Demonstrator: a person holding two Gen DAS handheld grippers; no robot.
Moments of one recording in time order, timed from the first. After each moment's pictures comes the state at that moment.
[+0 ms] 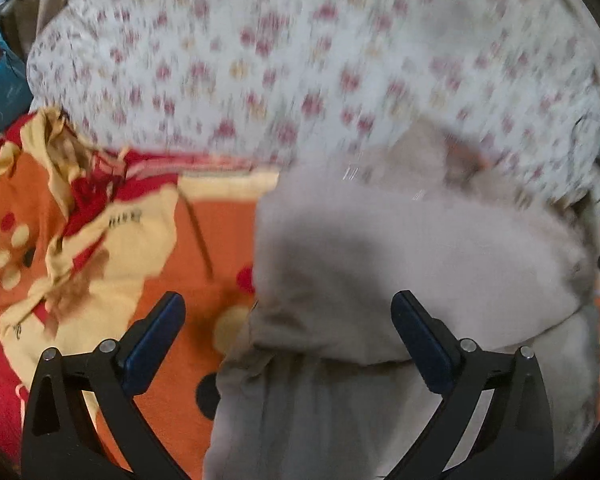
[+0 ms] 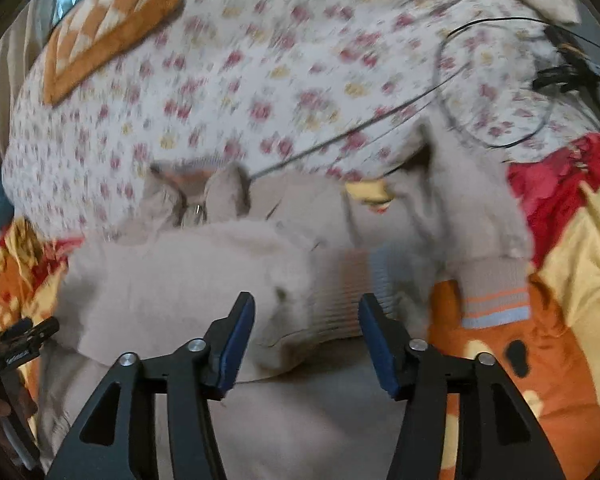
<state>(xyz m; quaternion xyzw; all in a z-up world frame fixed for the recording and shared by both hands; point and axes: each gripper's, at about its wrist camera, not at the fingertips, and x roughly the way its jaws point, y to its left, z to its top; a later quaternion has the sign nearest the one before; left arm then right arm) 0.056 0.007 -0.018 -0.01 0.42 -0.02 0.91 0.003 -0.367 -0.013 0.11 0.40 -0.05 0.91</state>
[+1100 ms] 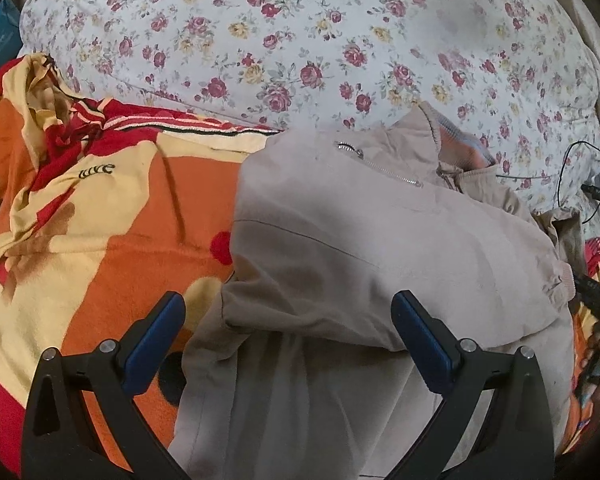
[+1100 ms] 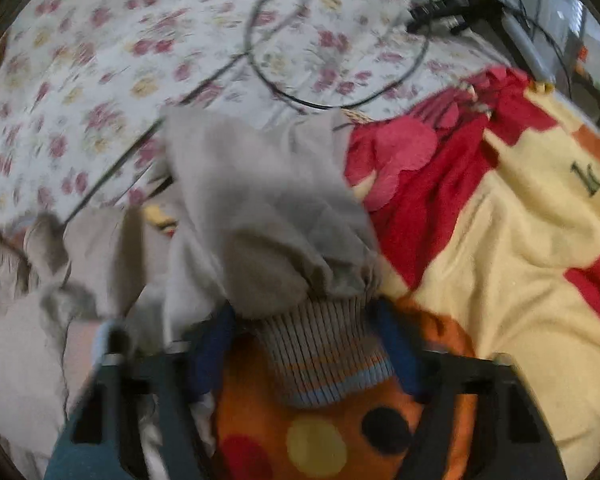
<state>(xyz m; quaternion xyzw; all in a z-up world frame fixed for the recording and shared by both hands) 0.067 0.015 -0.045 -0.08 0.47 -0.04 0.88 0.034 -0.488 -0.059 0.15 0.45 -0.24 0.85</state>
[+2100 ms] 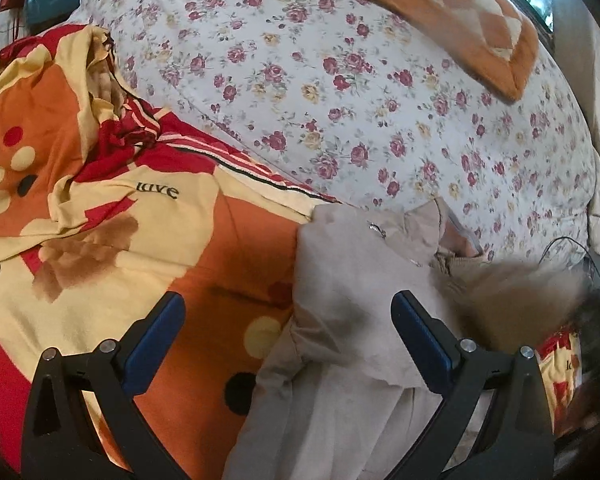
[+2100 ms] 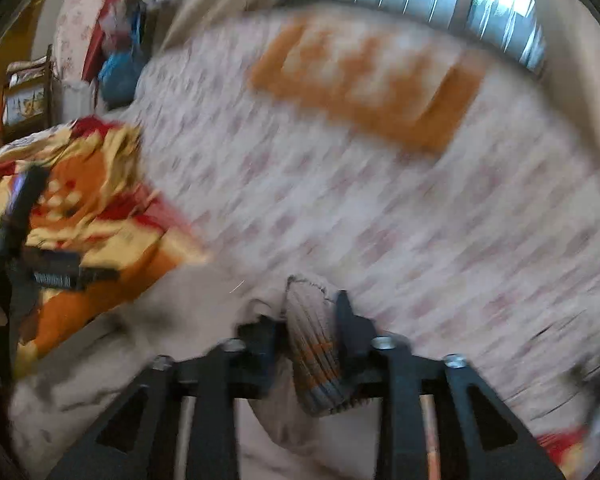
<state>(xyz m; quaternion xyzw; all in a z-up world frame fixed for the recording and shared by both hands) 0.059 0.088 -0.010 -0.20 0.42 -0.02 0.89 0.047 -0.189 0.075 -0.18 0.32 0.15 0.92</state>
